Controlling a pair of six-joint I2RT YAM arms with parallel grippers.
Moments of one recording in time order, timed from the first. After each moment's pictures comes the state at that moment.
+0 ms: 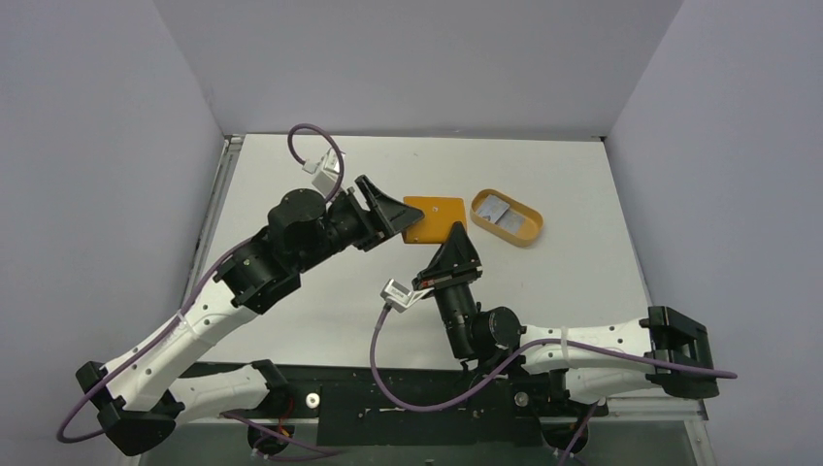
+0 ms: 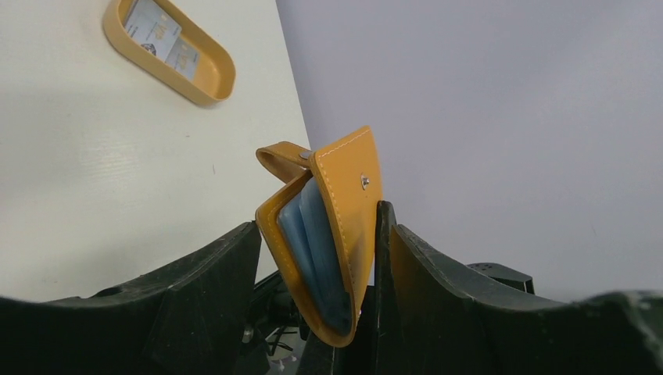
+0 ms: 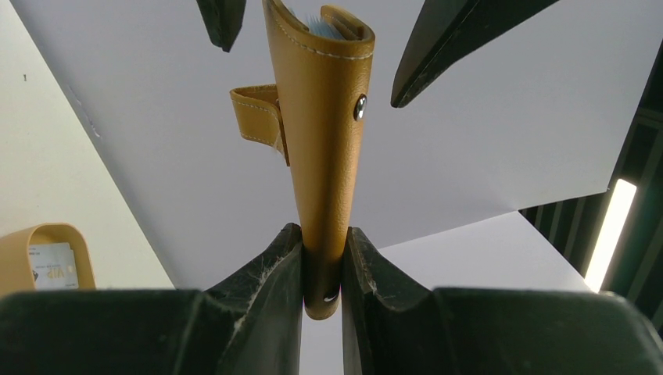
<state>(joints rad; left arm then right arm) -0.84 1.05 1.22 -0.35 -0.02 -1.08 1.42 1.21 0.64 1.11 1.03 -1.93</state>
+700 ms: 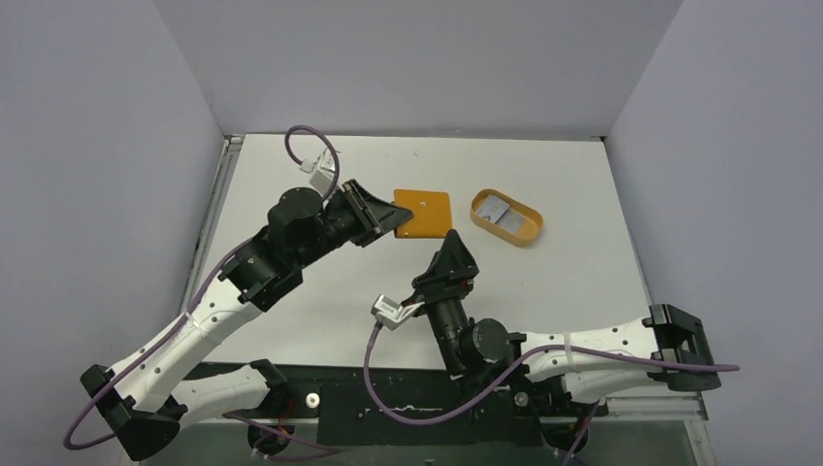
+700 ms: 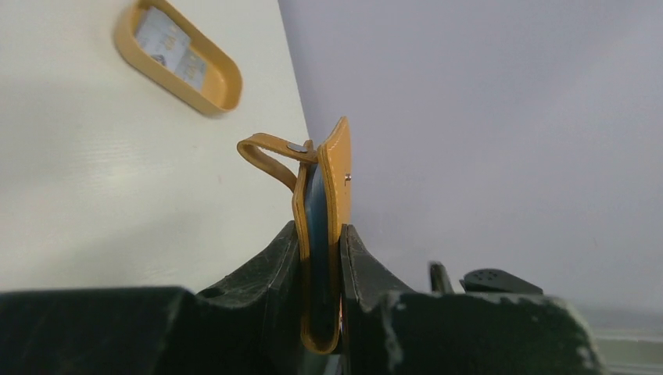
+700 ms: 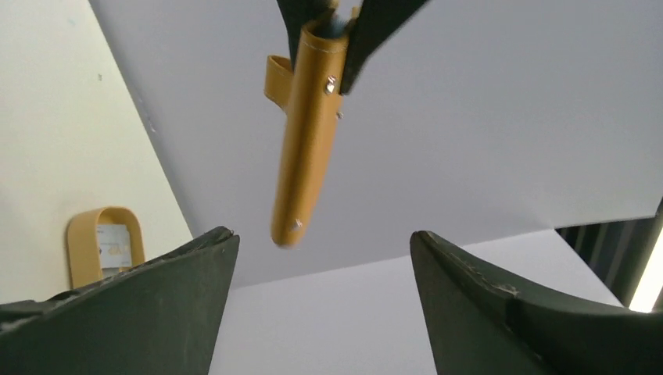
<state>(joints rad) -0.81 1.06 1.18 -0.28 0.03 -1.10 1.50 1.21 0.68 0.97 1.14 -1.85</state>
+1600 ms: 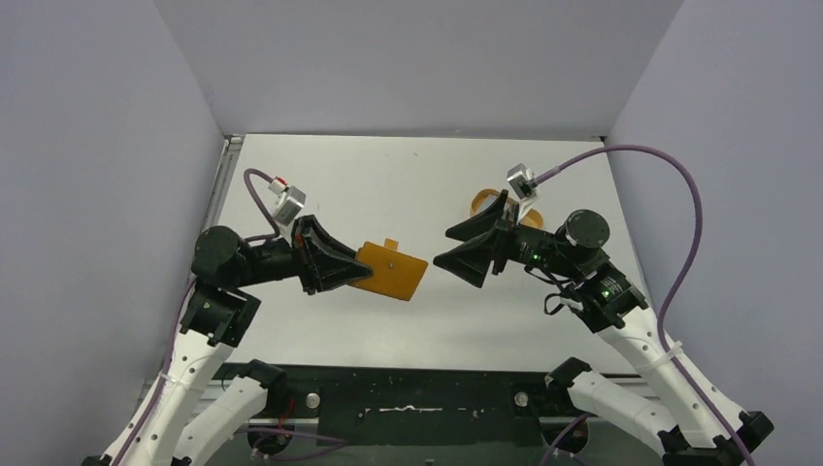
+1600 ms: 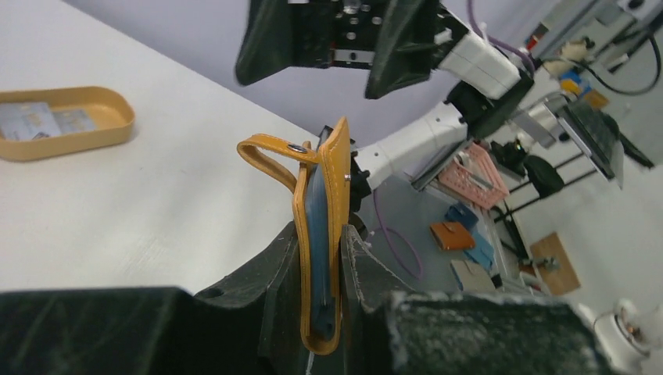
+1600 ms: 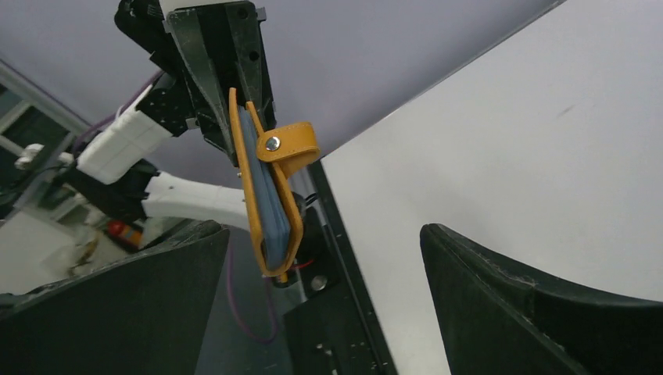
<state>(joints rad) -0.38 0.72 0.85 0.04 0.97 -0.71 0.60 0.84 0.99 -0.10 -0.61 0.50</state>
